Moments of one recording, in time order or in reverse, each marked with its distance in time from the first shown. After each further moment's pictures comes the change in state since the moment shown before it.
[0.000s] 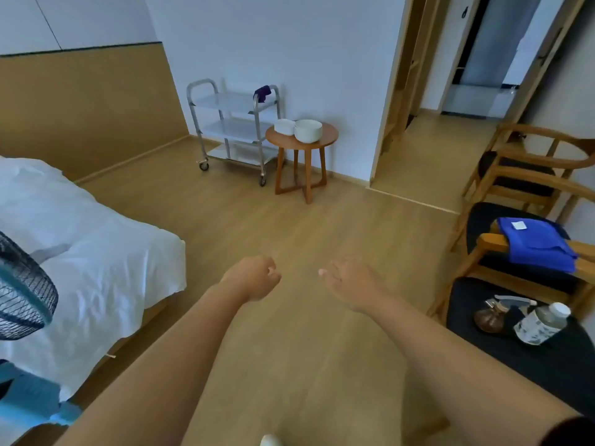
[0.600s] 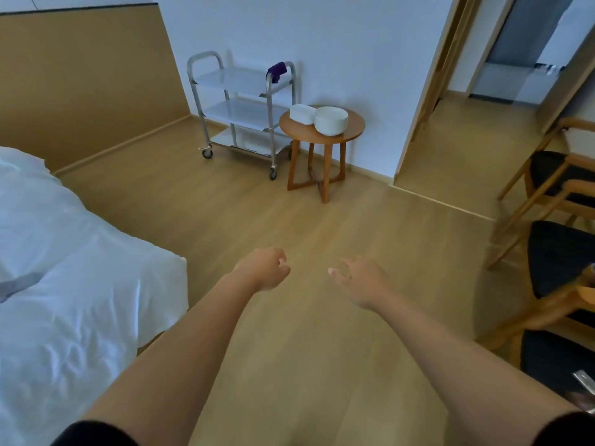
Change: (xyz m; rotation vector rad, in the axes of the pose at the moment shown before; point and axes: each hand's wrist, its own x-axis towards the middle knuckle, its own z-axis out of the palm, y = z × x) left_hand 0.264 -0.104 -0.066 0.000 -0.091 -0.021; right_hand 0.277 -0.037 0.022 -0.064 -0.146 0.062
